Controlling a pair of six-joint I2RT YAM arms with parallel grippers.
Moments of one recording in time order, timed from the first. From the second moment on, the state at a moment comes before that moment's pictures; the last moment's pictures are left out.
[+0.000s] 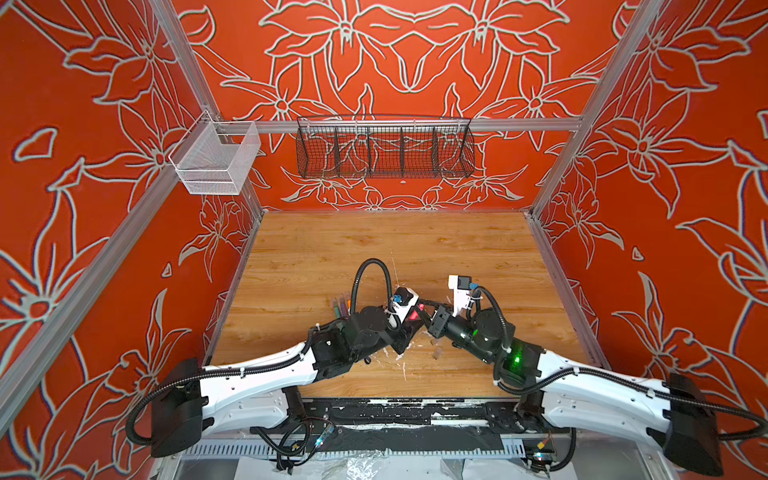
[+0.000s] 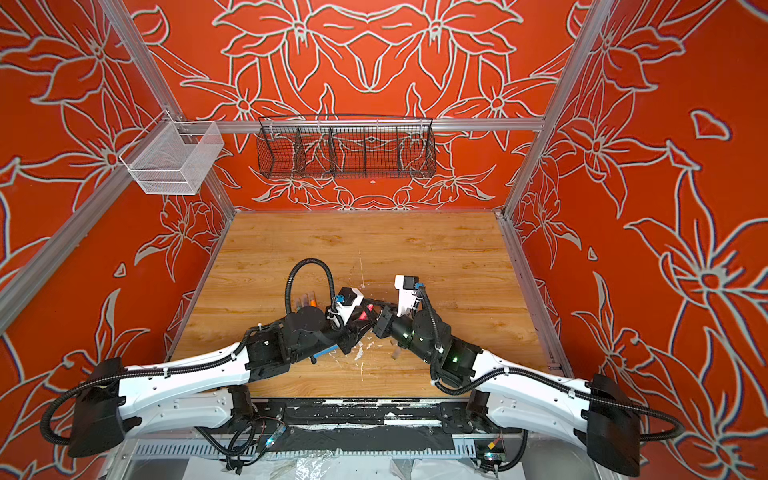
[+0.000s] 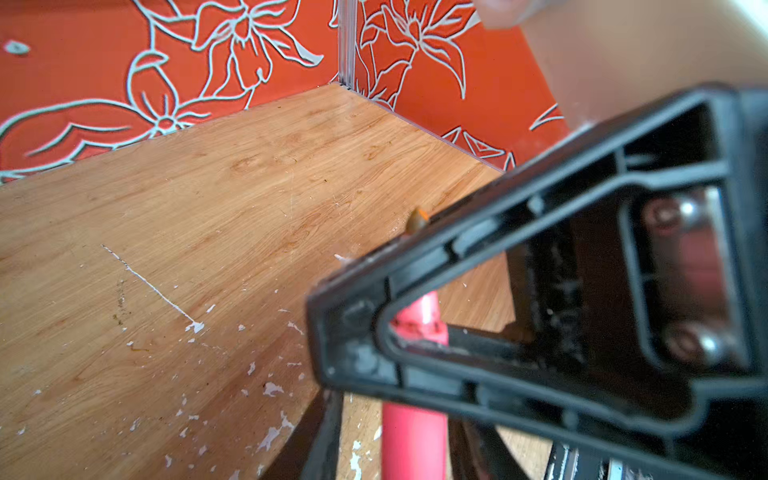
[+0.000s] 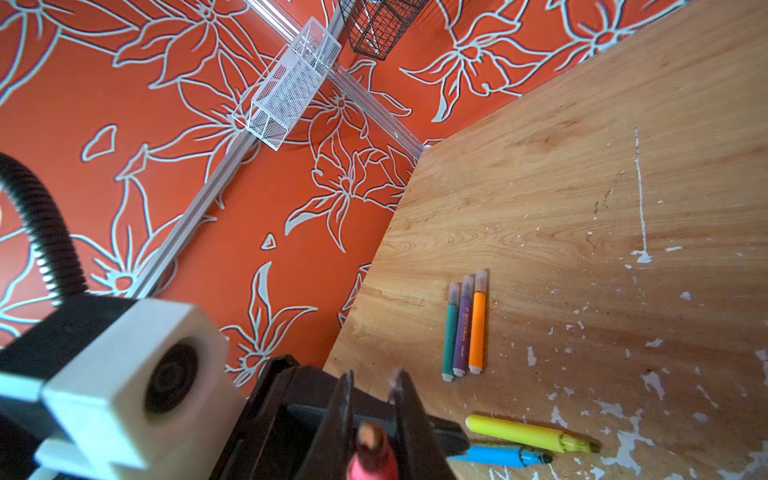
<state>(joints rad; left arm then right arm) -1.03 1.08 0.65 0.09 -0.13 -0.19 1.04 0.91 0.46 0.41 0.17 0.94</state>
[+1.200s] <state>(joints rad) -0.92 1.08 0.60 0.07 -0.31 -0.36 1.13 0.81 0.58 -0.33 0.45 0.98</state>
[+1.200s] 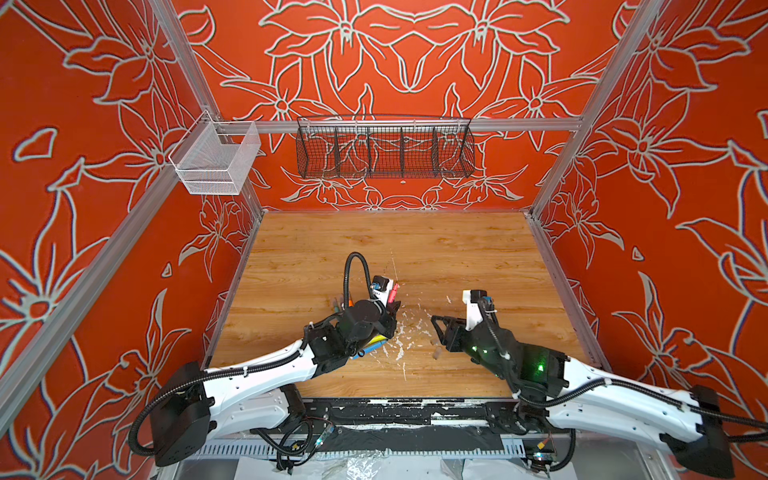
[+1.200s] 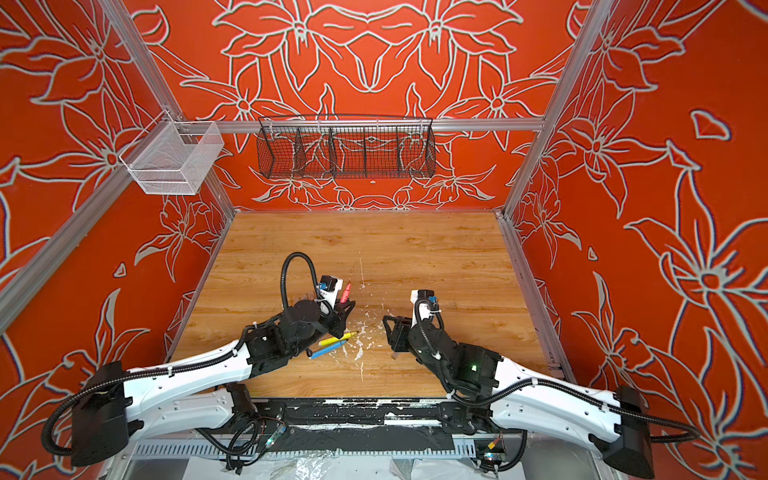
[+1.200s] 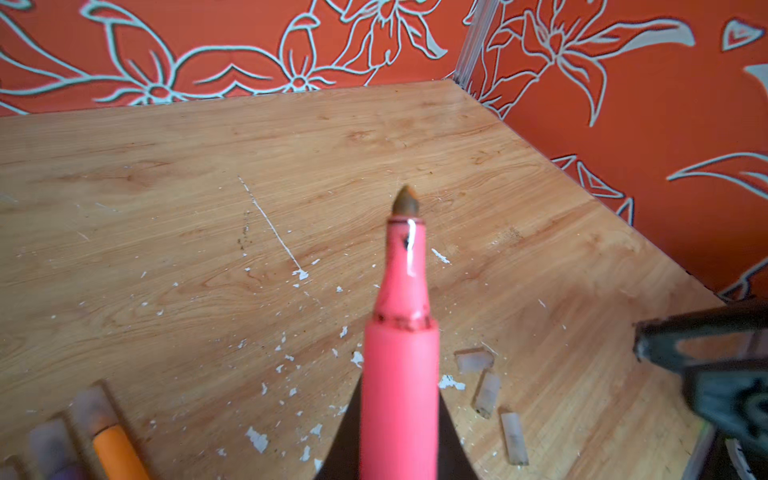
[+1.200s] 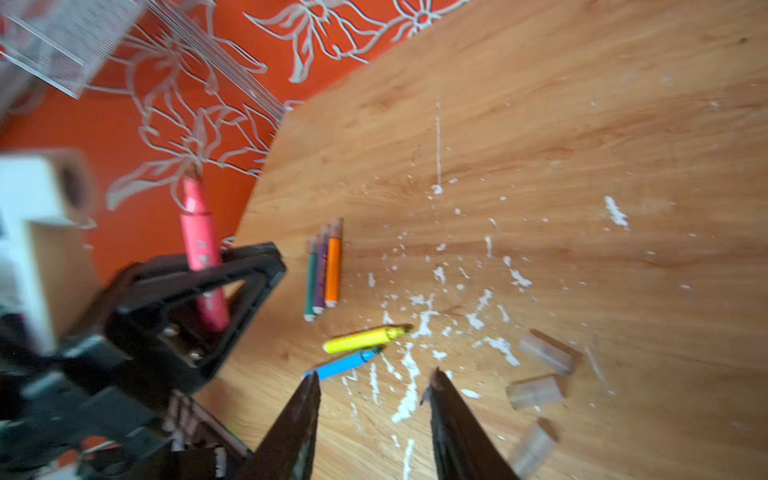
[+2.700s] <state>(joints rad) -0.91 1.09 0.60 0.07 -0.35 -0.37 1.17 1.46 0.71 -0.62 0.47 1.06</state>
